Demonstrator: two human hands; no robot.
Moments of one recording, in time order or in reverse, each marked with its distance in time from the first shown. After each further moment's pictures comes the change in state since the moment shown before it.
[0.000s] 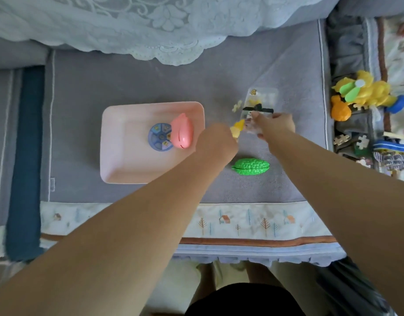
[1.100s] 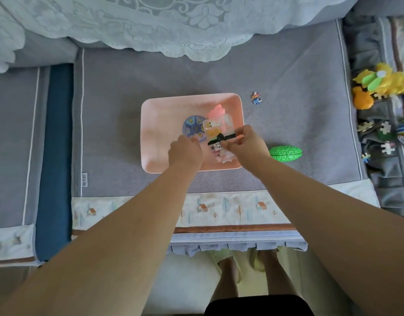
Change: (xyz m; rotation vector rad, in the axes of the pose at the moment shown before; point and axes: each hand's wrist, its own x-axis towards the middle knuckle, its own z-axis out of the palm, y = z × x) left_hand -0.042 -0.170 -0.016 -0.349 0.037 -0.387; right_hand -0.137 0.028 0.100 -0.322 -0.291 -0.323
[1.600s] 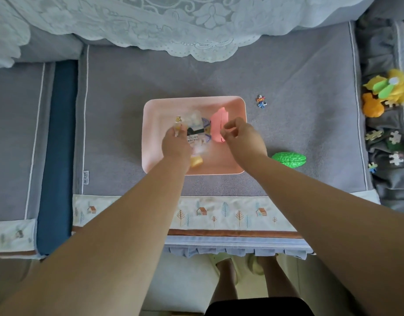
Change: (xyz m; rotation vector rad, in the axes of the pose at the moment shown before) left_hand 0.016 0.005 -0.005 -0.865 0.128 -0.154; right_hand 0.017 -0.018 0.002 -0.165 0.063 -0.135
